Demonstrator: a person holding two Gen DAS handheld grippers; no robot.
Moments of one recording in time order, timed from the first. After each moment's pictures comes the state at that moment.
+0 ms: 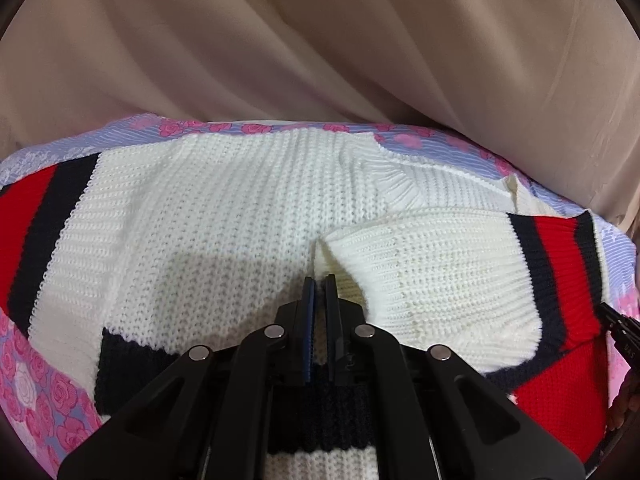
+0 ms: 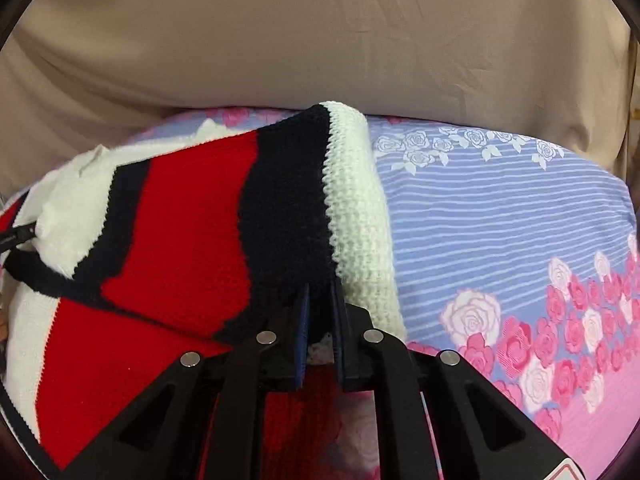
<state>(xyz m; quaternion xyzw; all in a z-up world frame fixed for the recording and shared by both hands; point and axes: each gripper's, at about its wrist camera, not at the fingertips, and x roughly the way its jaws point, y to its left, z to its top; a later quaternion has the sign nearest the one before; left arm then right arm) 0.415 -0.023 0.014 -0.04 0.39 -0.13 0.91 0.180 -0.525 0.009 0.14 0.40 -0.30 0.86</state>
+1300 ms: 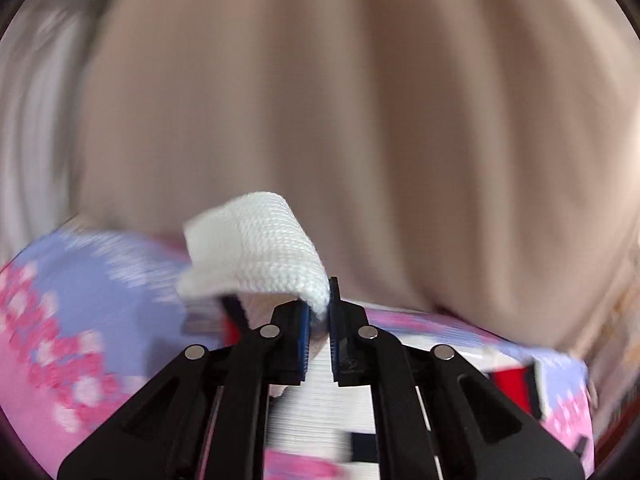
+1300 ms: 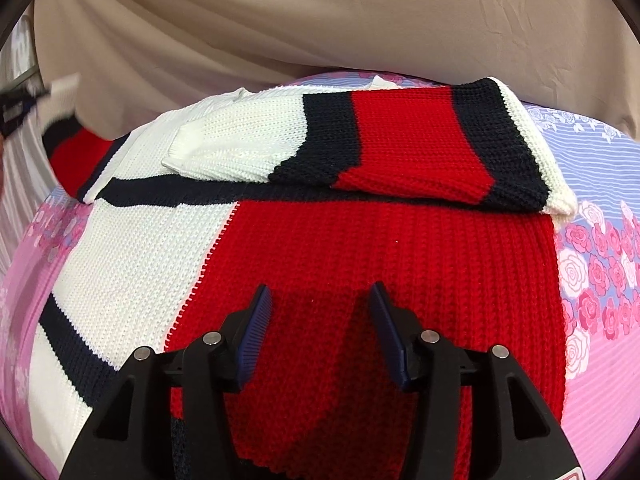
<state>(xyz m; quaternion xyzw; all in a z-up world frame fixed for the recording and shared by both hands) 0.345 0.163 0.186 -0.13 0.22 -0.12 0.96 0.175 -0.375 -0.012 0.14 0.40 -0.18 0.89</state>
